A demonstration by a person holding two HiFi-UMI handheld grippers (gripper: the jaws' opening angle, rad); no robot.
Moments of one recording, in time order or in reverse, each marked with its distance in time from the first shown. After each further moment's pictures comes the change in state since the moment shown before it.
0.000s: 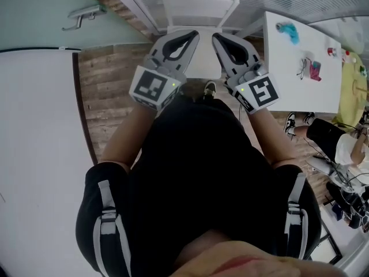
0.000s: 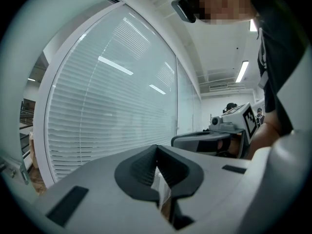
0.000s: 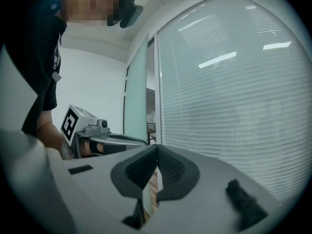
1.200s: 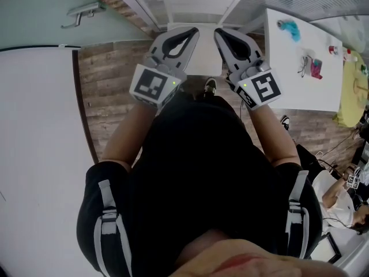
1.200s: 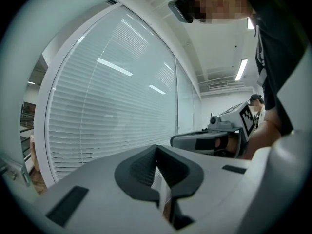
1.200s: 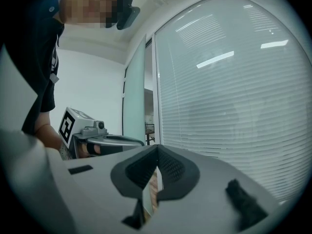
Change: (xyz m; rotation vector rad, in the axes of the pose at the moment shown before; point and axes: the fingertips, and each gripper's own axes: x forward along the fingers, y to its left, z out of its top) left arm 0.001 0.000 -0.002 0.026 -0.011 0.011; right arm -0.001 -0.008 -0.003 0.023 -0.008 -0.007
